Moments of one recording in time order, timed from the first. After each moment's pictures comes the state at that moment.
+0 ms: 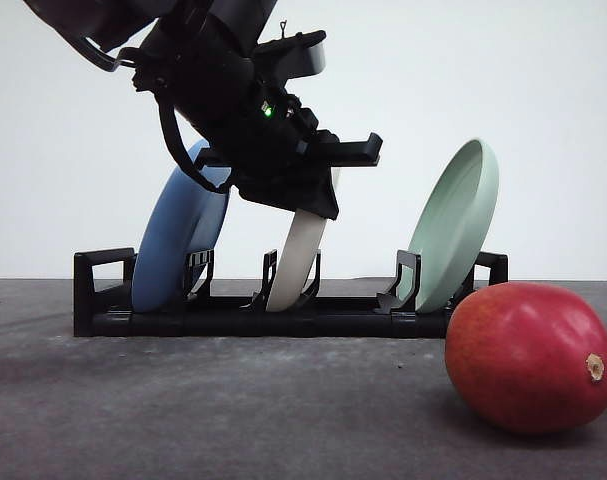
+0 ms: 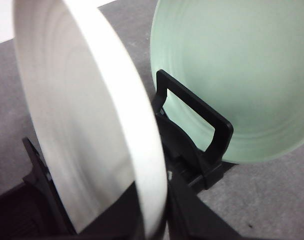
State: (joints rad) left_arx -0.77 1.70 0.98 0.28 -0.18 0.00; right_arx 0.26 0.41 0.59 -0.53 -0.34 0.10
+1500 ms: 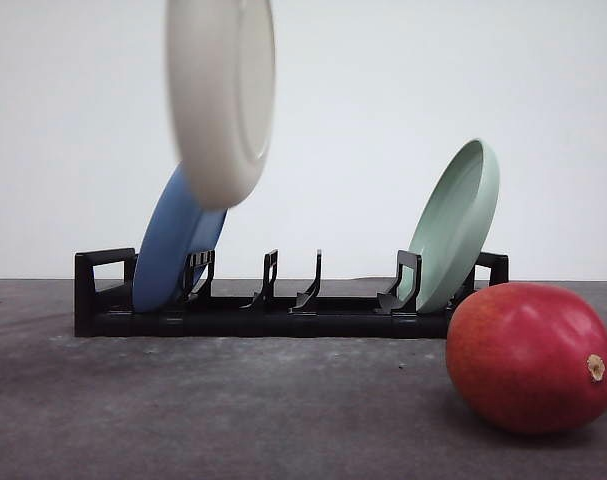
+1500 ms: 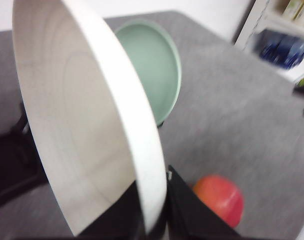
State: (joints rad) left_arx -0.93 0.95 0.85 -0.31 -0.13 -0.24; right_arx 0.26 0.41 0.59 -0.53 -0.34 0.10
